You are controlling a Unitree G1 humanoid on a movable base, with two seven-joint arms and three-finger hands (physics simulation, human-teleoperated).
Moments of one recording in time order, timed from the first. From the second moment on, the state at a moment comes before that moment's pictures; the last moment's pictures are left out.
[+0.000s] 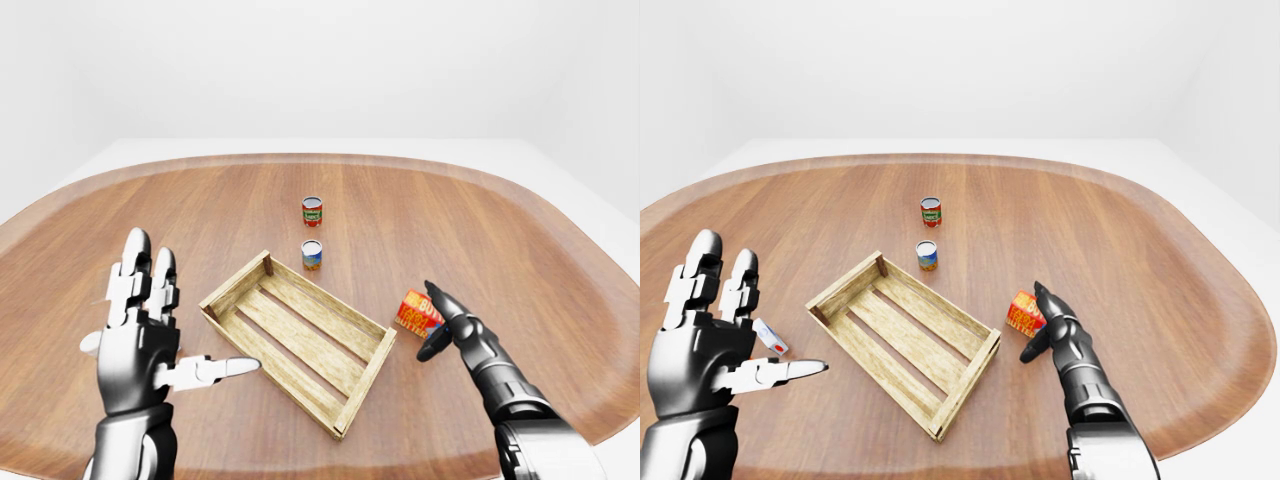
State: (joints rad) left arm 0.32 -0.08 0.24 -0.76 -0.09 0.09 -0.19; right arm -0.49 -0.31 -0.04 0.98 -0.70 0.09 0.12
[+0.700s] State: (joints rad) left arm 0.32 -0.07 0.24 -0.75 -0.10 0.09 -0.19; right arm -0.56 -0.31 0.00 1.09 -0.77 0.09 0.11
